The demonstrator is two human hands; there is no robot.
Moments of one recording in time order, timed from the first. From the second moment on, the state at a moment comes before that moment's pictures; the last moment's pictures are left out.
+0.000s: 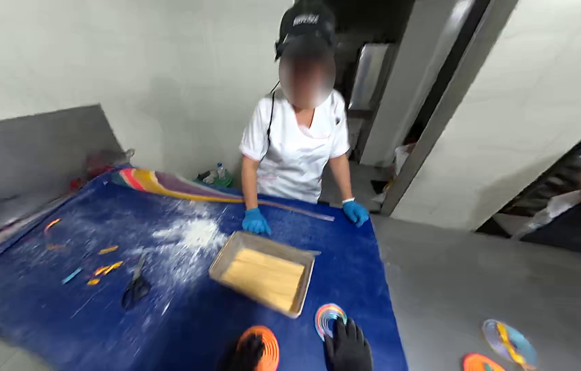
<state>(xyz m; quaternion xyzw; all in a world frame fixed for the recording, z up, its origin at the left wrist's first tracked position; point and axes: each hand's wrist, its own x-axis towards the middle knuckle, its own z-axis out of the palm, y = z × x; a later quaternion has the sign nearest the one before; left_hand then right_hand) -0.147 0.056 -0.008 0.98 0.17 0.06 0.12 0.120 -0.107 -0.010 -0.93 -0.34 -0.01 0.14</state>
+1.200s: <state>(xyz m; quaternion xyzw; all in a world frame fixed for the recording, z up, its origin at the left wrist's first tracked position) -0.466 0.534 -0.003 0.81 0.53 0.23 0.11 -0.223 0.130 -0.001 -0.81 -0.53 -0.04 0.24</state>
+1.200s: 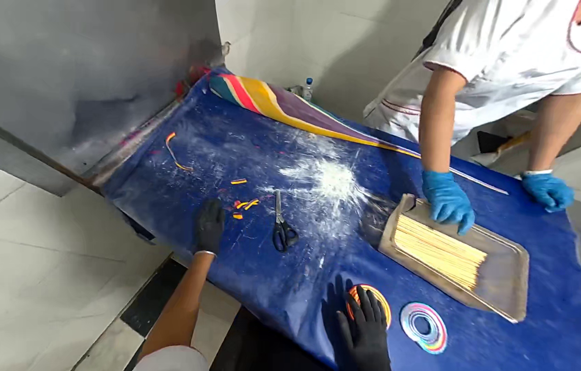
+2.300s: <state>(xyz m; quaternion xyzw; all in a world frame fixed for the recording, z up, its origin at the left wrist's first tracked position) -0.318 0.269 -0.007 0.85 0.36 0.19 0.34 -0.015 0.125 0.110 -0.93 -0.35 0.02 0.09</state>
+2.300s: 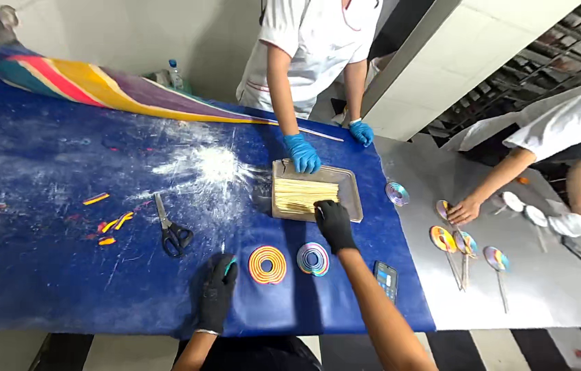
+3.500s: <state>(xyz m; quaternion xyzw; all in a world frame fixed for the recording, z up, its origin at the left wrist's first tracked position) -0.289 0.224 -0.024 0.97 0.14 0.03 0.21 -0.241 0.048 -0.021 -0.90 -0.36 0.10 0.21</state>
